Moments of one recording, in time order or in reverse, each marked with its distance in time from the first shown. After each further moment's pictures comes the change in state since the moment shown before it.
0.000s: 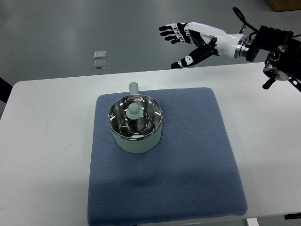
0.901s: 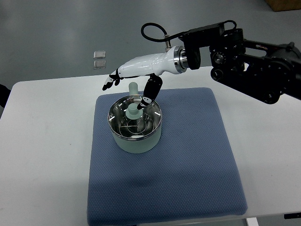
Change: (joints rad) left arm 0.000 0.000 0.000 0.000 0.000 0.000 0.000; right arm 0.187 0.199 -0.128 0.160 -0.595 0.130 -0.028
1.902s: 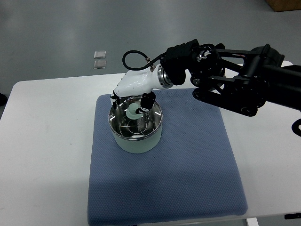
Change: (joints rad) left arm 0.000 0.000 0.000 0.000 0.000 0.000 0.000; right arm 0.040 0.082 -0.156 -0.045 -0.248 -0.078 -0.007
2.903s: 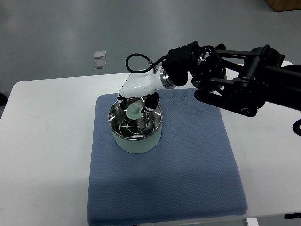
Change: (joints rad) left arm 0.000 0.000 -0.001 0.000 0.000 0.000 0.000; right arm 0.001 0.001 -0.030 -0.025 -0.040 0.000 0.000
